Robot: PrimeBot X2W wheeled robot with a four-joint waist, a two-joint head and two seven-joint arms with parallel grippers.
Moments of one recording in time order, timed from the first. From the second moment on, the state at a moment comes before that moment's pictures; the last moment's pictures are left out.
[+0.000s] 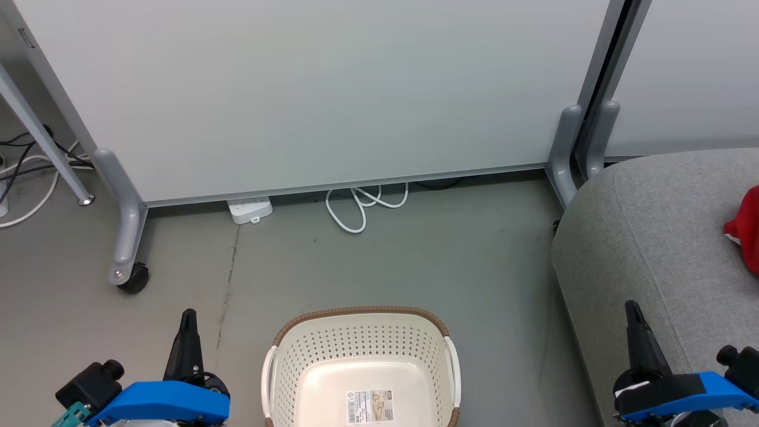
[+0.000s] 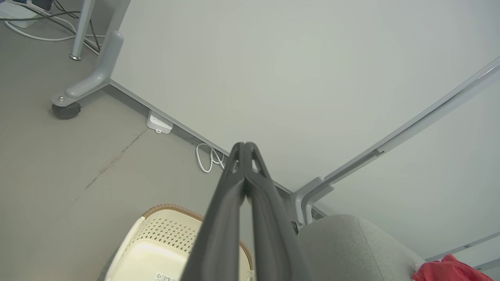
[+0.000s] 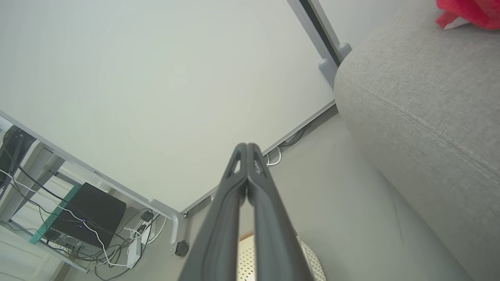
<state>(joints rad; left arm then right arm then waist) -0.03 0.06 0.00 0.30 -0.78 -0.13 -0.11 -0.04 -0.05 -0.09 0.28 0.72 0.13 -0.11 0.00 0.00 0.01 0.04</state>
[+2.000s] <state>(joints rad) -0.08 0.06 0.08 0.26 -1.40 -0.13 0.05 -0.09 -0.05 -0.11 0.26 1.38 0.13 0.06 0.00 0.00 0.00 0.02</state>
